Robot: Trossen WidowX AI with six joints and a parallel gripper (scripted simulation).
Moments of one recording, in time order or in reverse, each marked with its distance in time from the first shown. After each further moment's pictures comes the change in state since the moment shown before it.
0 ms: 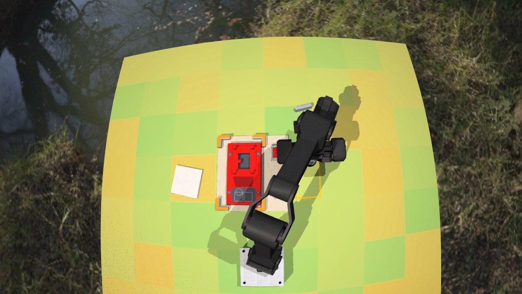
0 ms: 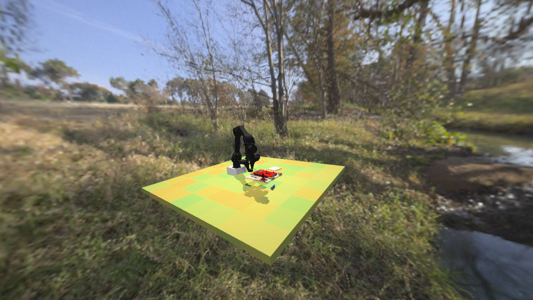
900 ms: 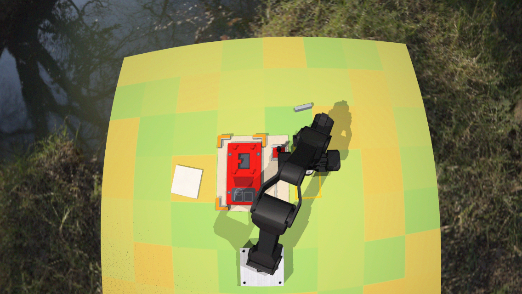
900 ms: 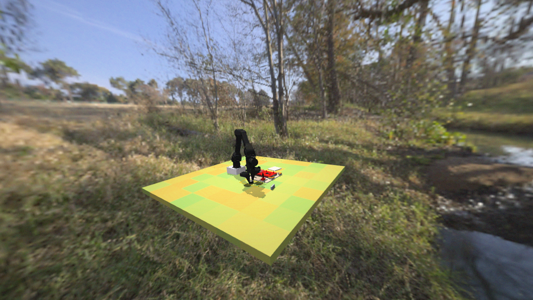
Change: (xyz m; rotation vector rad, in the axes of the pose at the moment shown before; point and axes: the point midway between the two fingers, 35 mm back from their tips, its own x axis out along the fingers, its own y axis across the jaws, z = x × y) arm 0.099 0.001 -0.004 -0.008 0.013 0.007
